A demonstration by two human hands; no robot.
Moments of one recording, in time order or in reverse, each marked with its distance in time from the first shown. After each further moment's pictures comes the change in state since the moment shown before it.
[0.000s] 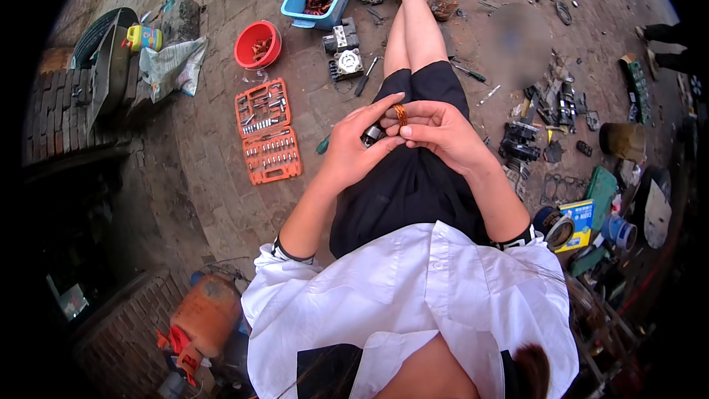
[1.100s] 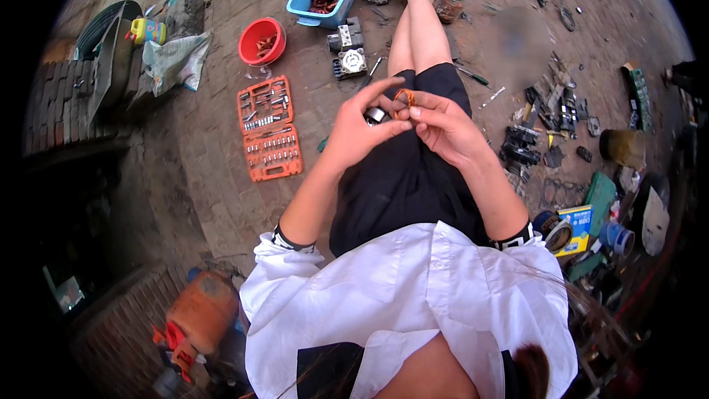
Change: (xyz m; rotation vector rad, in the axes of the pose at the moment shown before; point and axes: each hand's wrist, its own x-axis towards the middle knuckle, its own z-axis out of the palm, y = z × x) left_hand 0.018 -0.008 -0.003 -0.271 -0.009 -0.153; right_hand 0.015 0.008 -0.011 0.329 0.008 -0.006
